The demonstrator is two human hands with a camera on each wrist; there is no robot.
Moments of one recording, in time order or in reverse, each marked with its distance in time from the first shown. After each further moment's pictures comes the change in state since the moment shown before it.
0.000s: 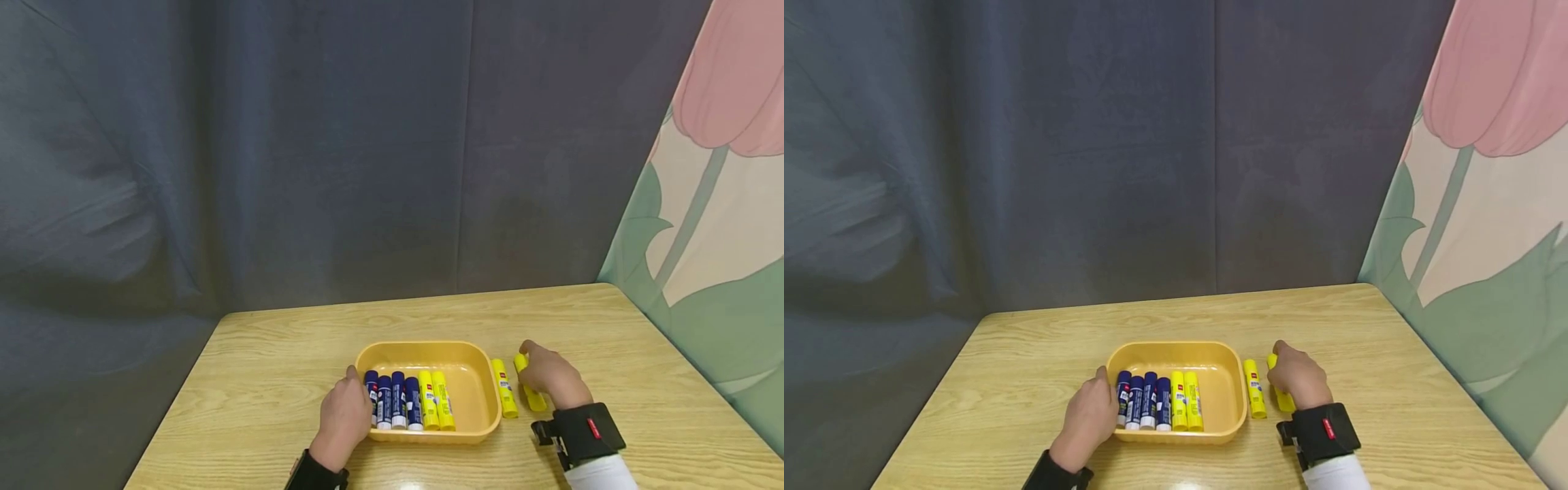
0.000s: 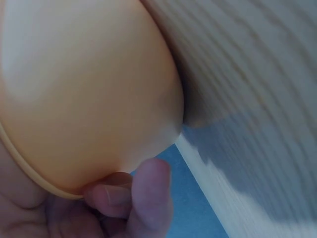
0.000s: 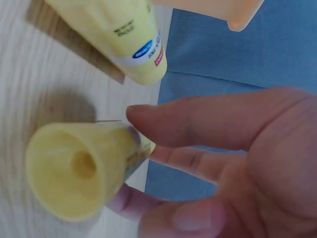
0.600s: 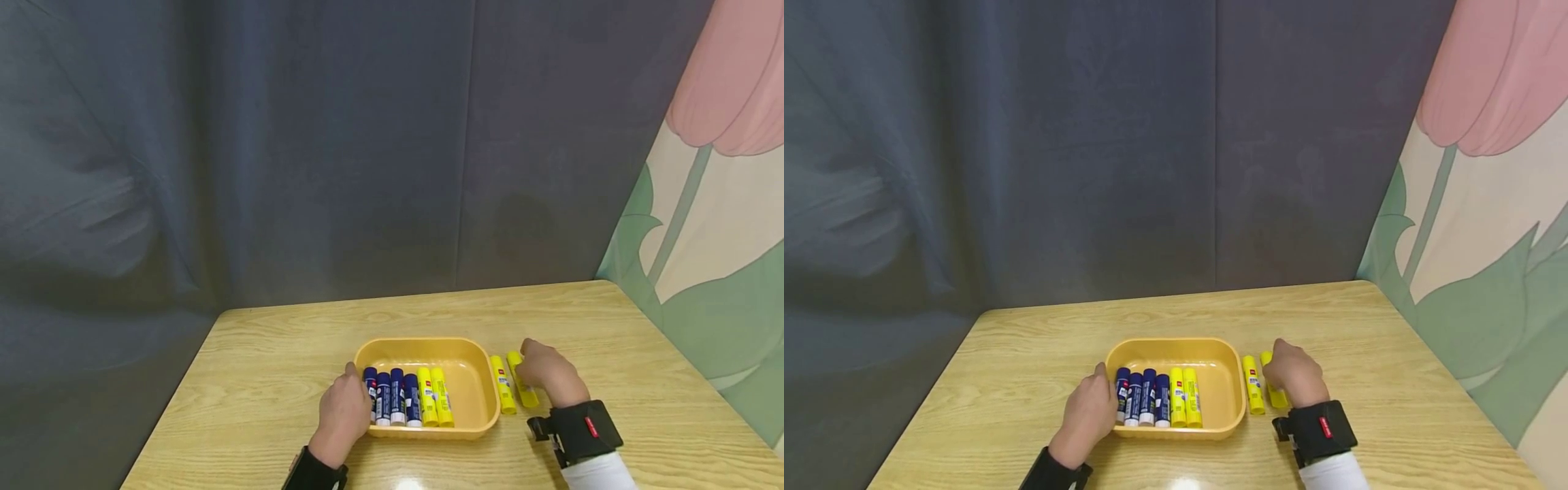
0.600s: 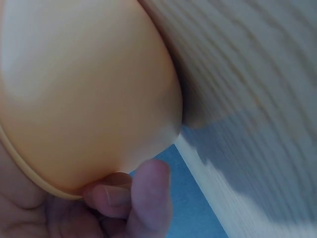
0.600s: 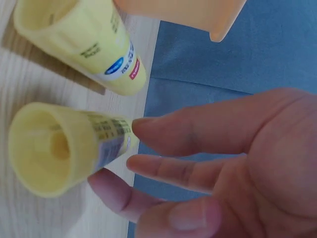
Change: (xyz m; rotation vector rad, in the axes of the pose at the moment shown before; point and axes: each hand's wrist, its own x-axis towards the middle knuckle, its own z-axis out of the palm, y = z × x) left_hand -0.001 0.001 -0.002 0.002 0.009 -0.002; right_hand -0.008 -0.010 -0.004 -0.039 0.004 -0.024
